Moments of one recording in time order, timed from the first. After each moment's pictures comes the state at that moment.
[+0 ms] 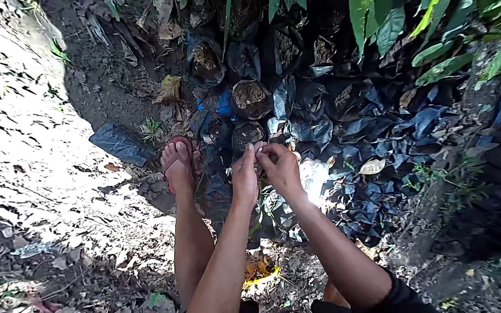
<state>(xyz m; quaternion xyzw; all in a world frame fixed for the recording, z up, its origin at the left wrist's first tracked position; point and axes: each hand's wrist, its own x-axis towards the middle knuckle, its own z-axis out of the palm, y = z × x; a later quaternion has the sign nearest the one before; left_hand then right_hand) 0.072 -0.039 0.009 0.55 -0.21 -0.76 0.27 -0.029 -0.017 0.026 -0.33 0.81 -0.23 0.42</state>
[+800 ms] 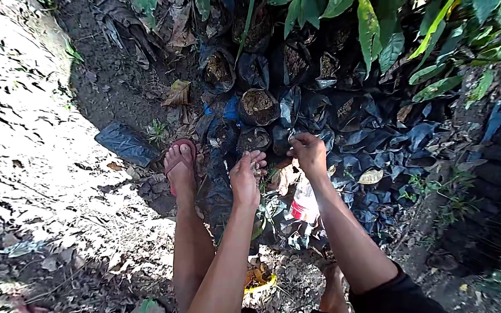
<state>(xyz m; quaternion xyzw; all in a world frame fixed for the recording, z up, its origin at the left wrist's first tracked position) 0.076 -0.049 0.011 0.61 -0.06 -0.73 0.30 -0.094 -0.033 0.008 -0.25 0.86 -0.18 0.40</state>
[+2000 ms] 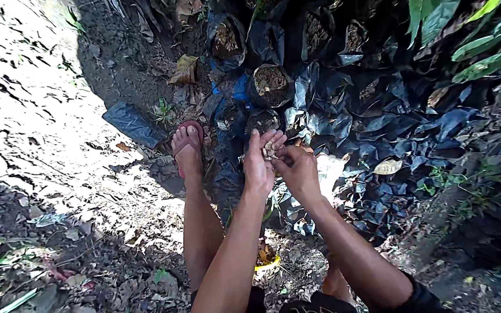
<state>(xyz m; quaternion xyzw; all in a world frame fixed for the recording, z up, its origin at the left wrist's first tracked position) 0.070 -0.047 0.012 0.53 -0.03 -0.79 0.30 -0.021 -0.001 0.039 -0.40 0.81 -0.16 0.40</state>
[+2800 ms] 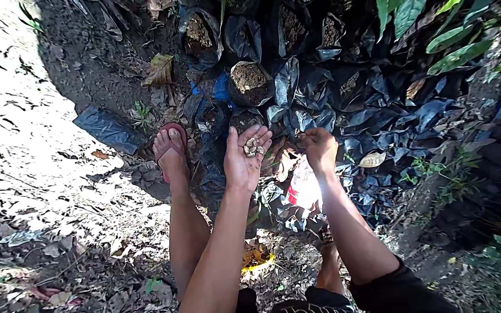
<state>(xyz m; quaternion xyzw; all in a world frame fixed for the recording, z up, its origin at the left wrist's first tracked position) 0.070 -0.055 0.018 0.48 0.00 -0.82 0.31 -0.117 0.007 -0.002 -0.23 0.90 -0.13 0.34</state>
